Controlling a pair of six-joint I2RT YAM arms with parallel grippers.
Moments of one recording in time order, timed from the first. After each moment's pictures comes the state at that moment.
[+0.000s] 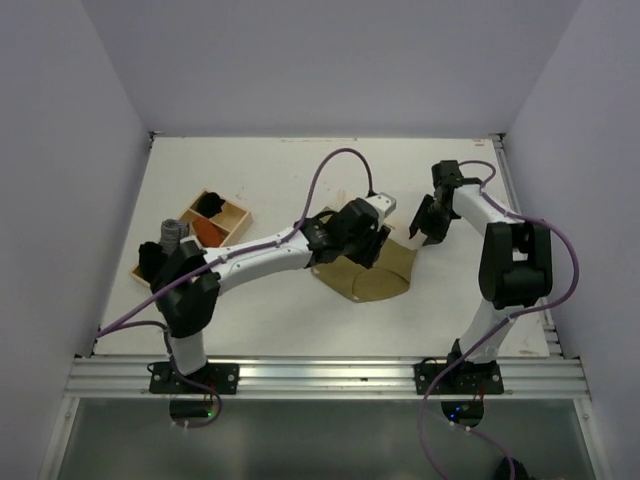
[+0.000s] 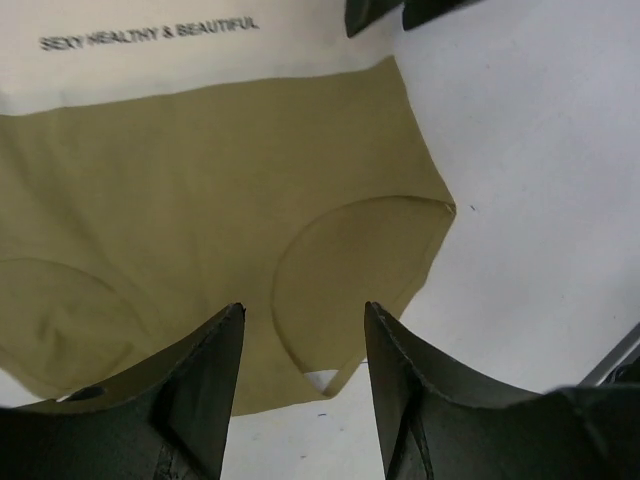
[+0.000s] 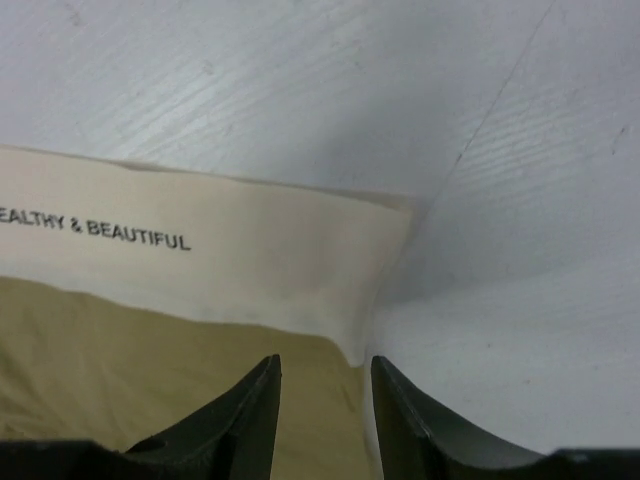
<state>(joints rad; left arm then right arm) -0.95 1.79 1.42 -0.36 -0.11 -0.30 0.08 1.79 1.26 -0.73 -0.04 0.58</state>
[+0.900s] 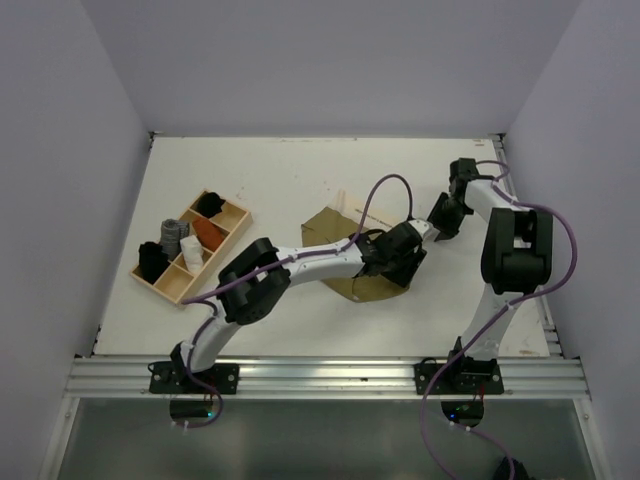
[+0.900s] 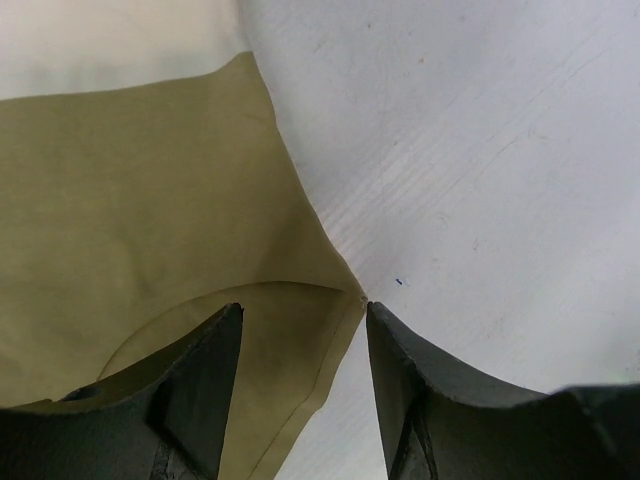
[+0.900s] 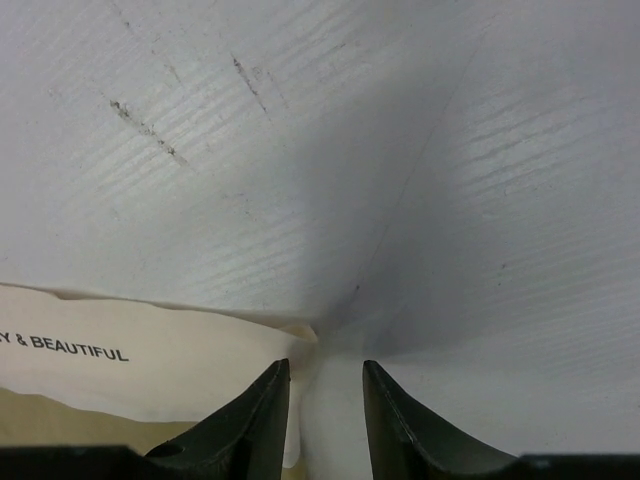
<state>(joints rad) -1.08 2.21 1.72 -0.35 -0.07 -0.42 -0.05 1.94 1.35 -0.72 -0.05 0.50</state>
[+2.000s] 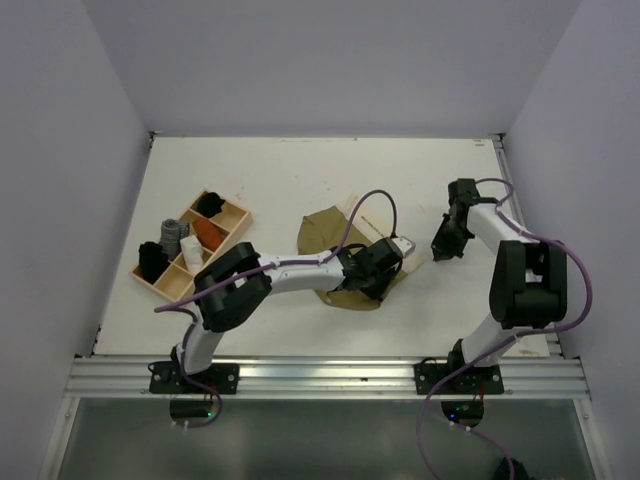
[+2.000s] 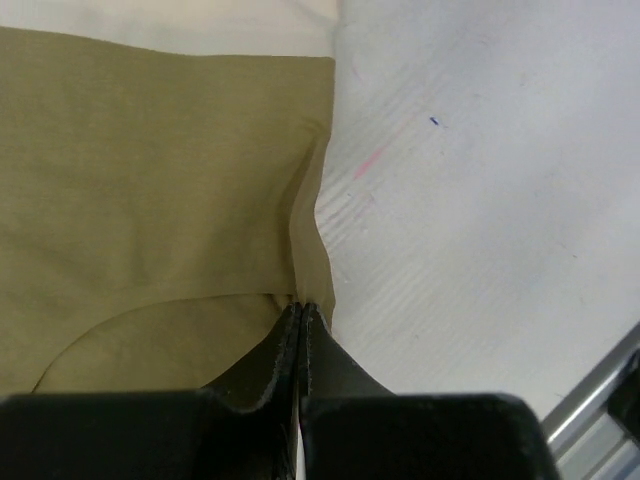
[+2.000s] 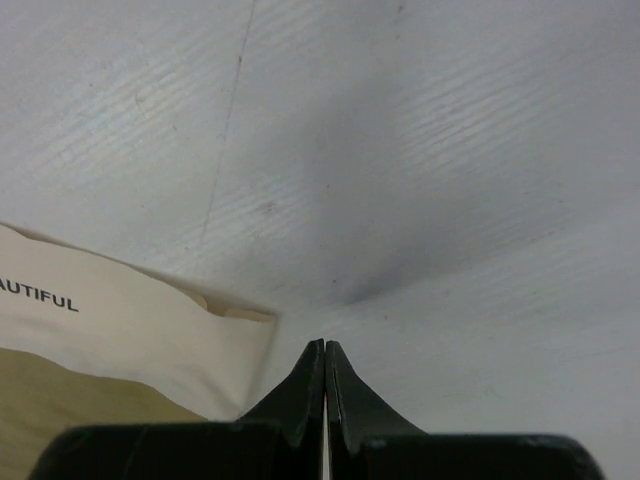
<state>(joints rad) -1.11 2.05 1.42 -0.31 -0.05 -0.41 -0.01 1.69 1.06 -0.72 0.03 0.52</state>
